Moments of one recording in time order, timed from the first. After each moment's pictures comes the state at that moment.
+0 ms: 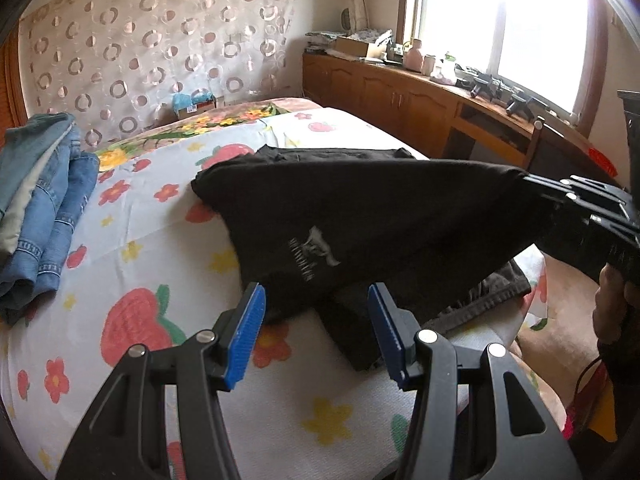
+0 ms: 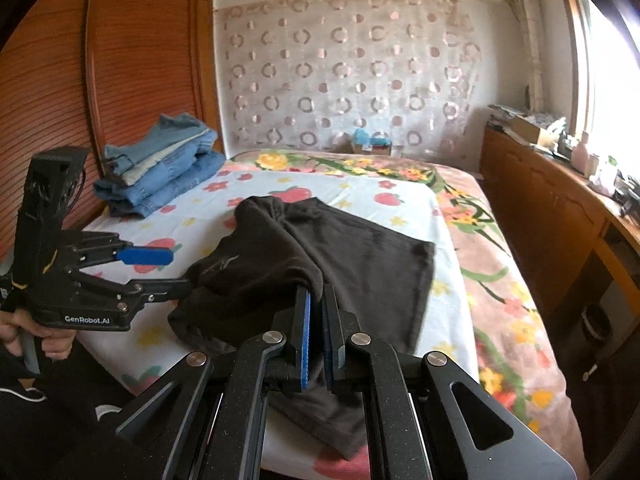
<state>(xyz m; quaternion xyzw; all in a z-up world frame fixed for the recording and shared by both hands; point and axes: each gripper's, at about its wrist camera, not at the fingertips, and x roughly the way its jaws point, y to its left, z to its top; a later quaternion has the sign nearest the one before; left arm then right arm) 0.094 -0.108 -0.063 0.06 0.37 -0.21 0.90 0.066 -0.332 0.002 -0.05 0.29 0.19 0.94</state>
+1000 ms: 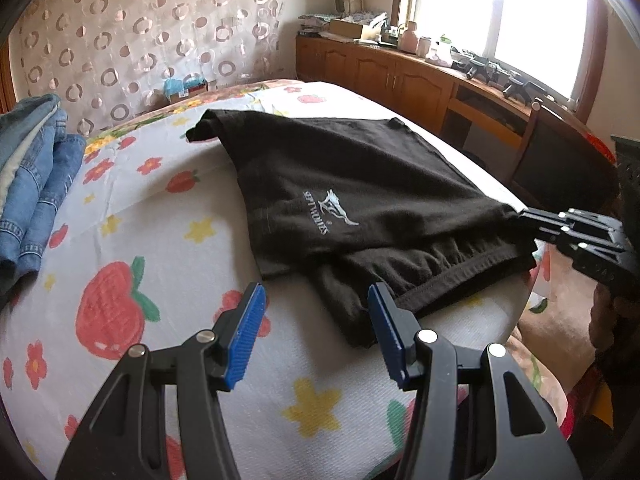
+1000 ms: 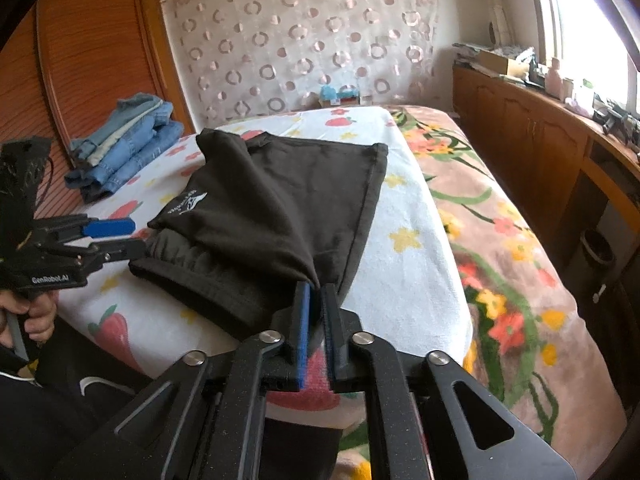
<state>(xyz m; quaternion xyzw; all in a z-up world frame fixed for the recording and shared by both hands) 0.089 -0.118 -0.084 0.06 0.40 -0.22 0.89 0.054 -0.377 -0.047 0.01 0.36 0.15 0.92</state>
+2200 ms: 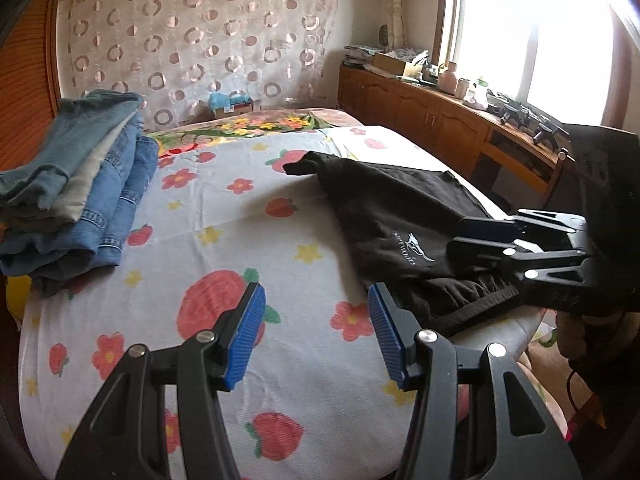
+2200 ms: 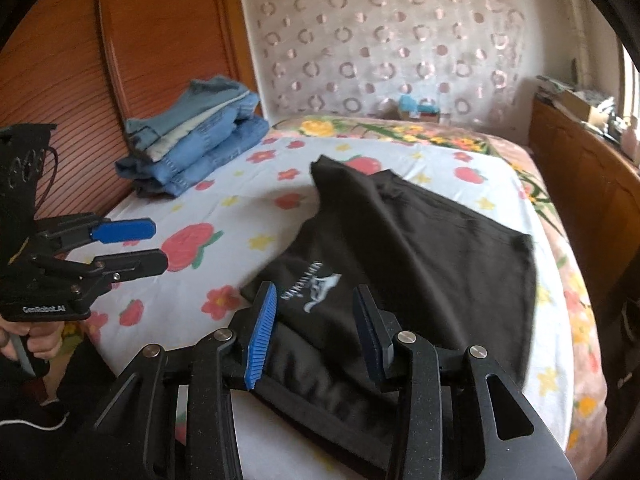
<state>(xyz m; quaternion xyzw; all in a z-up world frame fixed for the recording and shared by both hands) 0.083 -0.041 -0.048 0.02 0.36 -0.16 0.92 0.116 -0.255 -0.028 -0.05 0.35 0.28 0.89</state>
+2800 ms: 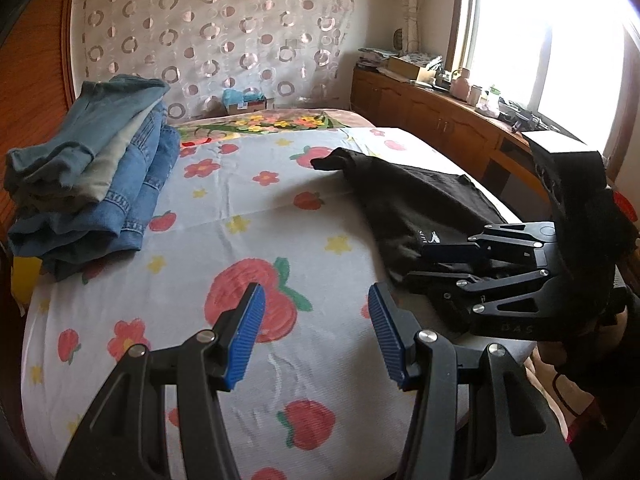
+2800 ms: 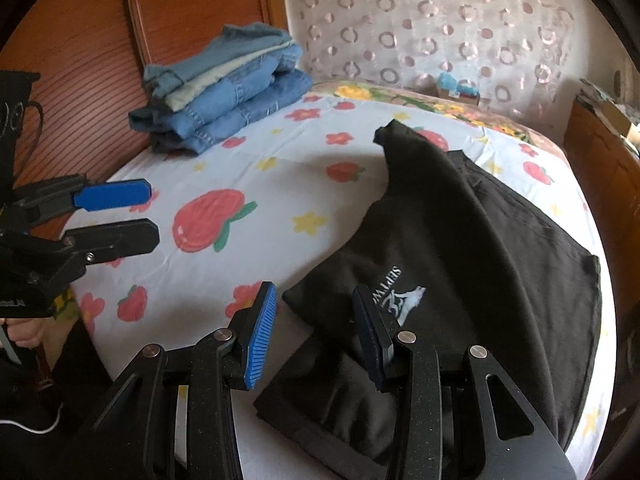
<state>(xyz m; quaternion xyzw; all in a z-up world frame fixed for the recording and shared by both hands) 0.081 -0.017 -0.054 0.01 0.36 -0.14 0.92 0.136 -0.197 -0.056 -0.10 0.40 0.32 0.85</state>
